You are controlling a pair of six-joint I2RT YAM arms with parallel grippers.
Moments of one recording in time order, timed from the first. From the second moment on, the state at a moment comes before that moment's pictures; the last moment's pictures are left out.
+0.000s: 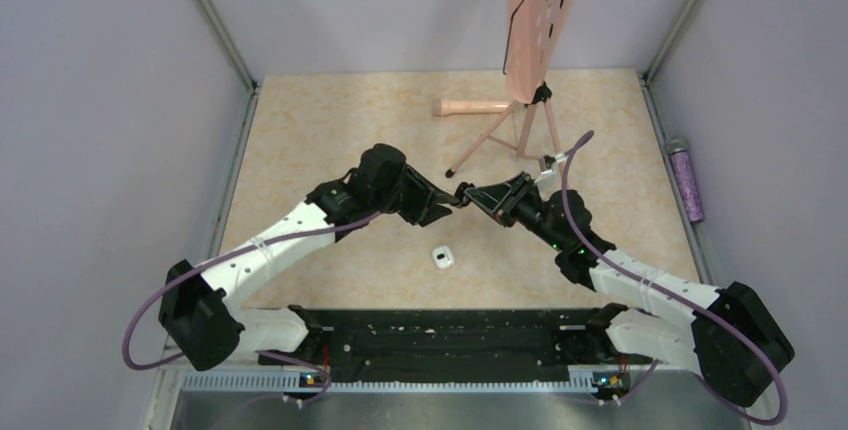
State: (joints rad) left arm -0.73 1.26 1.02 -0.43 0.19 -1.59; right arm 0.65 1.05 0.40 0.58 -0.12 1.23
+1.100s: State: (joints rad) left arm -0.71 1.32 1.03 -0.41 0.22 -1.53; right arm 0.64 1.06 0.40 0.56 -0.12 1.22
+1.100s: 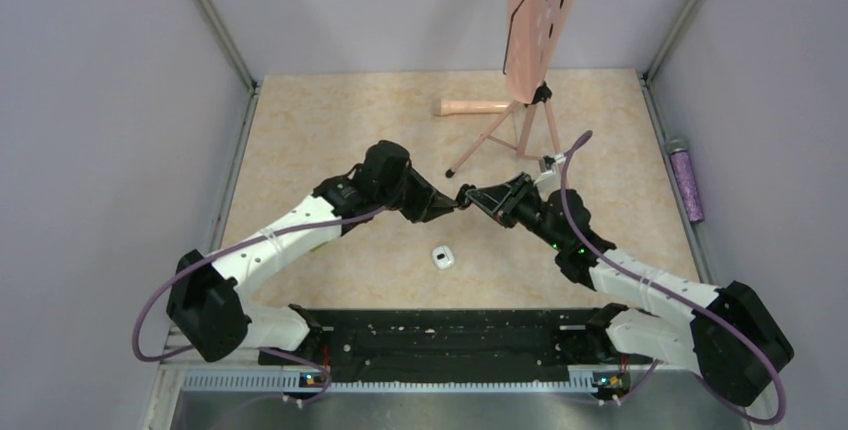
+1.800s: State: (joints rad) left arm -0.71 1.38 1.14 -0.57 0.28 -1.32; right arm 0.63 1.13 0.48 0.52 -0.24 1.17
